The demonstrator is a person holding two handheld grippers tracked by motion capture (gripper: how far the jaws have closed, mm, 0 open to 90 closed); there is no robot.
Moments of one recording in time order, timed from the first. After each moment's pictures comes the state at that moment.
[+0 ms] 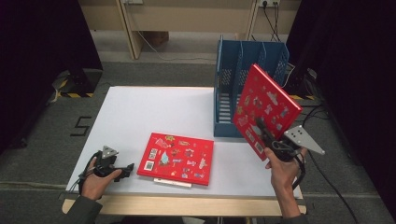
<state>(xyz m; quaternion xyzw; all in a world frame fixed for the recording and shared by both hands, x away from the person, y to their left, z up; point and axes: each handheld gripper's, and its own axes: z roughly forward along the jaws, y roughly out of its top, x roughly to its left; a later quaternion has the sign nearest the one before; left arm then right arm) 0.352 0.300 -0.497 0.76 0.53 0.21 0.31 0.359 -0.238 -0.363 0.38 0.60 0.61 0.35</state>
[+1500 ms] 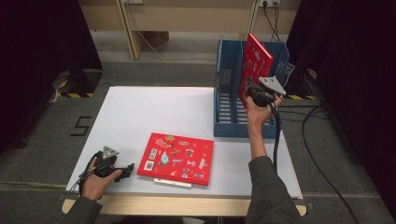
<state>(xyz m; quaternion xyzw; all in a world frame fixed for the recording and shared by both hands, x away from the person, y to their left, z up) 0.350 0.299 -0.497 0.76 0.53 0.22 0.31 0.538 -0.198 -0.364 0.50 0.57 0.51 0.41</state>
